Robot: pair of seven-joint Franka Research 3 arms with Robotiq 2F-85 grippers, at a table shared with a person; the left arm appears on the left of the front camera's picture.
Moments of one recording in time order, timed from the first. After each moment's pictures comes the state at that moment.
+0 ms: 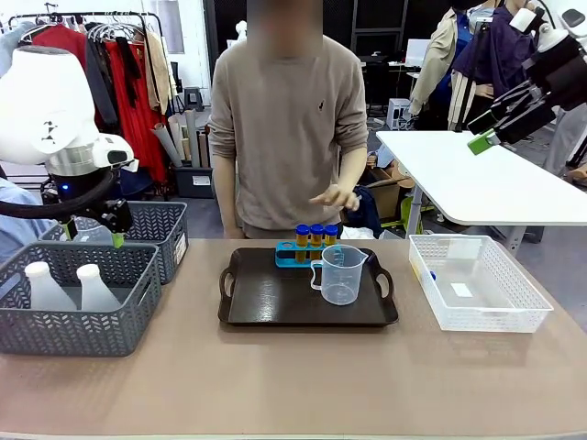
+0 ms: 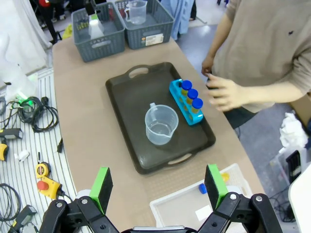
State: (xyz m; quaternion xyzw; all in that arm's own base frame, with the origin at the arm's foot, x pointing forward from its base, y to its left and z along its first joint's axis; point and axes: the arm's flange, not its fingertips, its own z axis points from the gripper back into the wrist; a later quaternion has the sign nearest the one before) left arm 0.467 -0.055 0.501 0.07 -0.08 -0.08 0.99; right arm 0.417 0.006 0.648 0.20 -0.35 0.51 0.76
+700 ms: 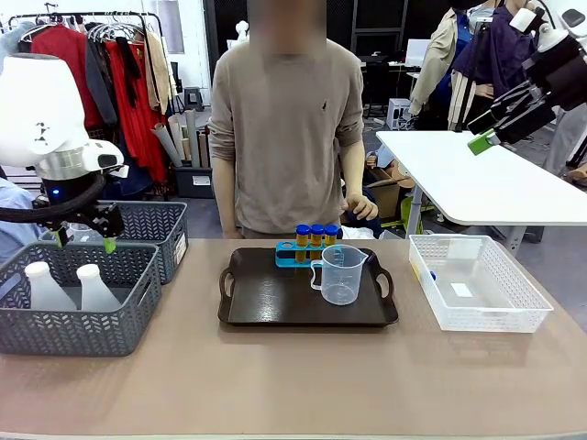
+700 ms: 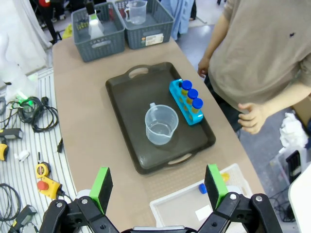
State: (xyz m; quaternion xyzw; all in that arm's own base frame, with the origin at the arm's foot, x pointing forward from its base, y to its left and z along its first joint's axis) left arm 0.473 -0.023 0.484 0.05 -0.05 -0.05 1.00; right arm 0.417 0.006 0.648 0.20 -0.35 0.51 0.76
